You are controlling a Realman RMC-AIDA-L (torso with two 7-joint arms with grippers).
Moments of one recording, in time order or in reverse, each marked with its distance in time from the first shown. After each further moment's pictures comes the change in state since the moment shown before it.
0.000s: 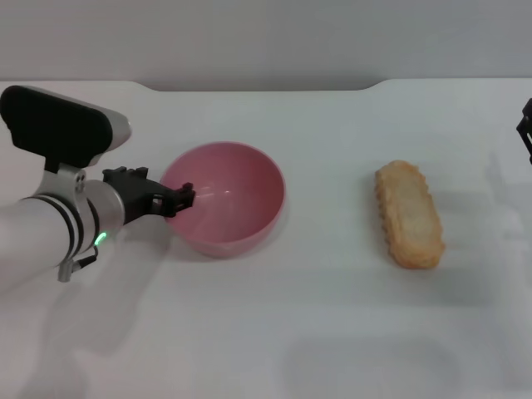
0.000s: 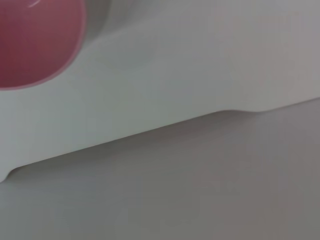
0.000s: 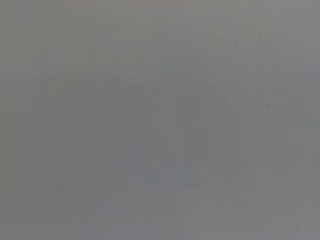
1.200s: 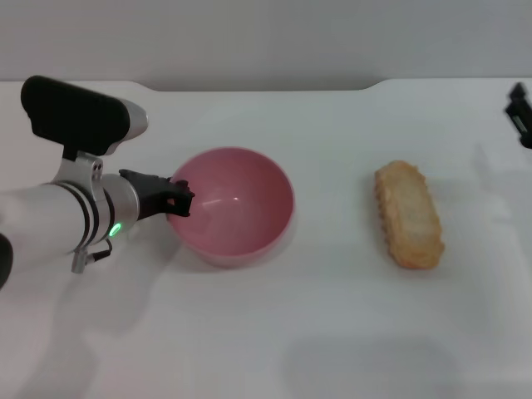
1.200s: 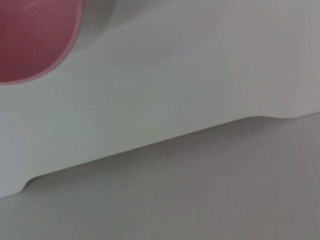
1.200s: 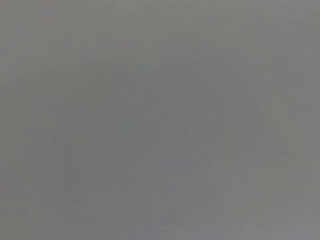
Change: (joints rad) left arm -0.074 0.001 -0.008 -0.032 -0.074 -0.067 0.025; right arm -0.127 -0.079 0.113 -0.440 -0.080 0.415 -0.001
